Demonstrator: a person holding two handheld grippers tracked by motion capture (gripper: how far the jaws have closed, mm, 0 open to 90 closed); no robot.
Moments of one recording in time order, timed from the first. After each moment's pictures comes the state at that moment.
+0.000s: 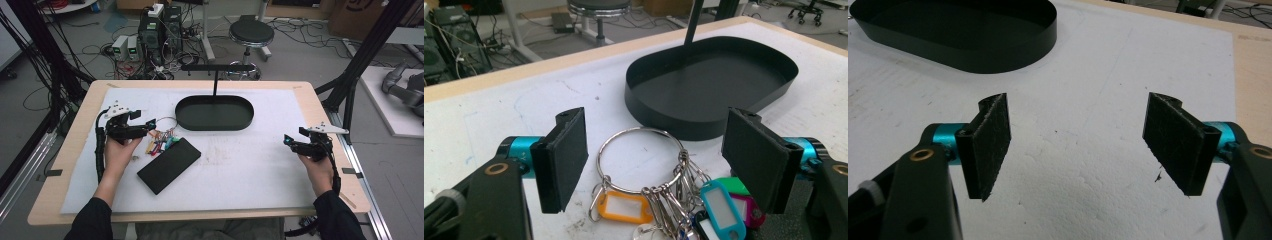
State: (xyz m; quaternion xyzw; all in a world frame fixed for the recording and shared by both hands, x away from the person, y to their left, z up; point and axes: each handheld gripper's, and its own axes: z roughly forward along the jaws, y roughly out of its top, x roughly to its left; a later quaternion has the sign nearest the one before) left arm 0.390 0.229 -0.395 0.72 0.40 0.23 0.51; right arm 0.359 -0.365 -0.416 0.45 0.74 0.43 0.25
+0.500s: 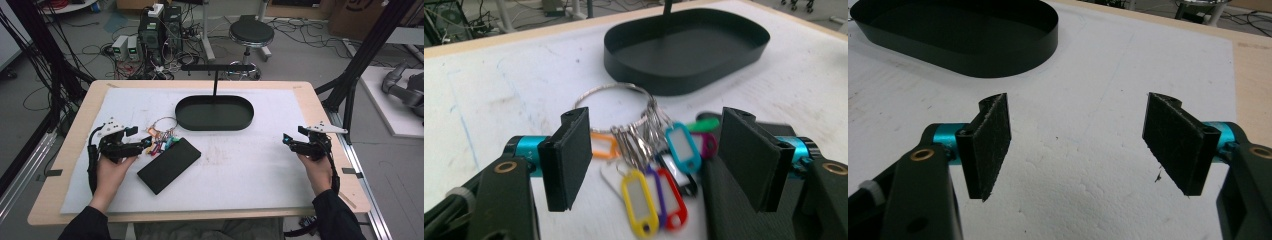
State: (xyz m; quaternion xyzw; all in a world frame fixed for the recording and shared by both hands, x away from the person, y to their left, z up) left arm 0.332 0.236 -0.406 0.73 0.41 0.22 0.50; right arm 0.361 -0.361 -0.415 0.45 0.74 0.43 0.26
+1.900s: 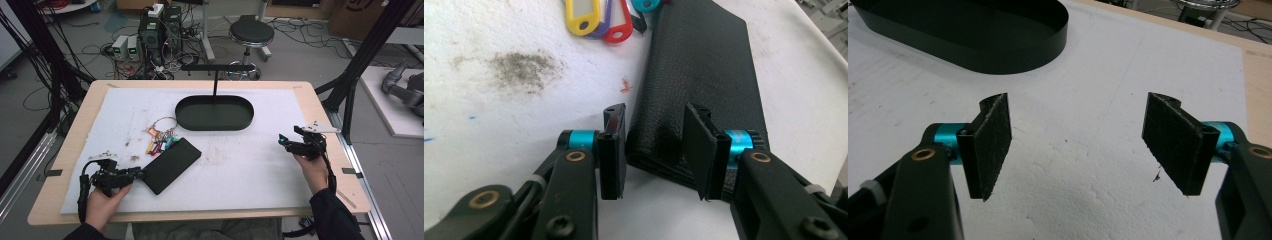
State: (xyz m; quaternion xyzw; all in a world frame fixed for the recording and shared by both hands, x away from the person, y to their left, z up) left arm 0.277 0.251 -0.454 0.72 0.51 0.03 0.47; right arm 0.363 -0.348 -0.416 0.43 0.75 0.42 0.27
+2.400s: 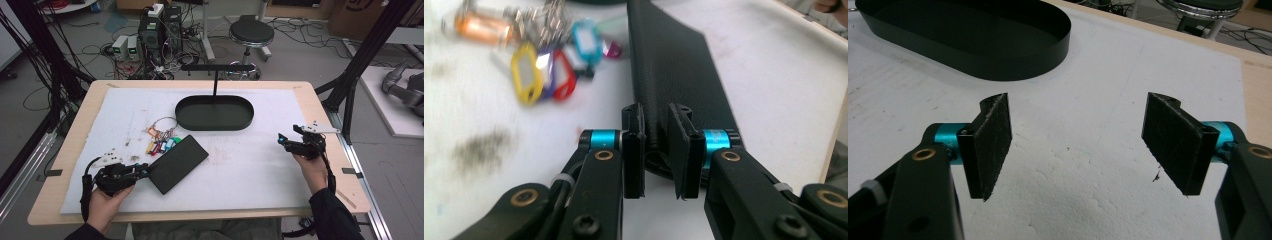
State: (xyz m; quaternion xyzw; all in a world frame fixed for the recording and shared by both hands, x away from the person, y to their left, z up) left arm 0.266 0.229 -0.431 0.77 0.37 0.12 0.51; right arm 0.362 -0.346 -0.415 0.42 0.75 0.43 0.28
